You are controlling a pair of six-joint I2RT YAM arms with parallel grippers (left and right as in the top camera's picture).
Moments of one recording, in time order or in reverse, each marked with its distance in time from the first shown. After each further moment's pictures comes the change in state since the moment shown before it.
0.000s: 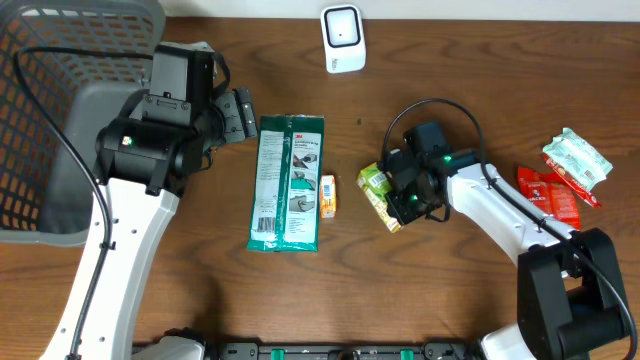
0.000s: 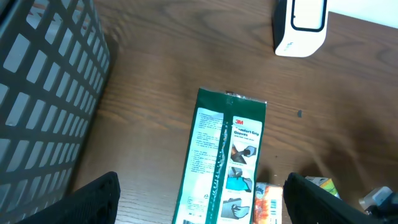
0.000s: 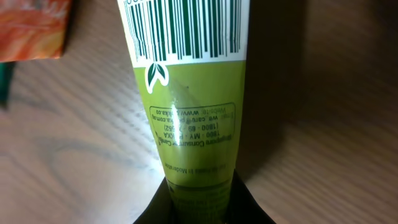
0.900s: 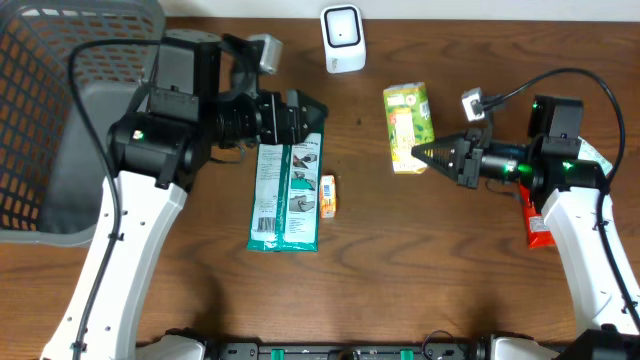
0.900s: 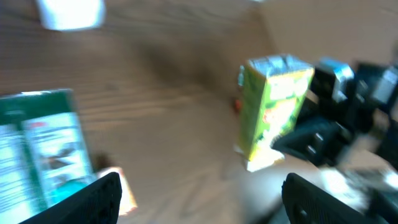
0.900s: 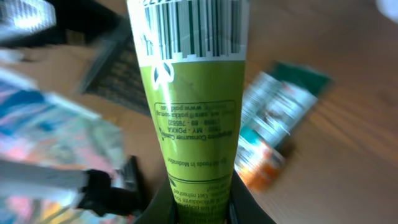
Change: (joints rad) left arm -0.026 0.028 0.000 0.167 0.771 0.072; right arm -0.426 -0.296 0.026 0.237 -1.024 0.054
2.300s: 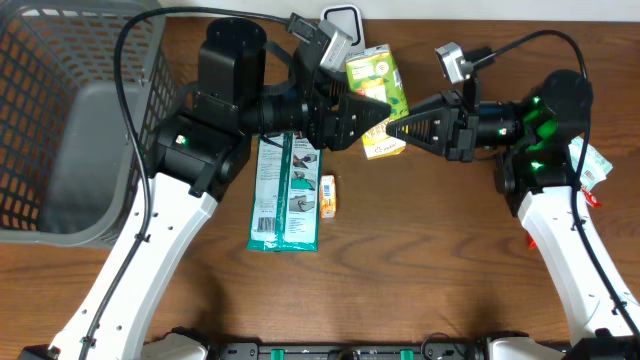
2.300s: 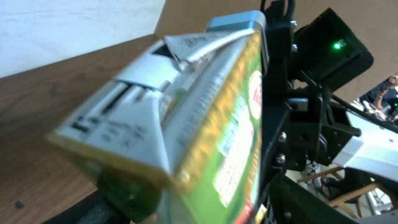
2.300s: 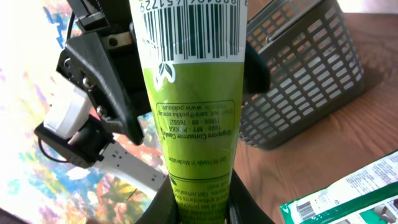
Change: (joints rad) left arm -0.164 0.018 0.000 0.366 0.150 0.091; right arm 0.163 0.000 0.008 1.030 -0.211 0.990
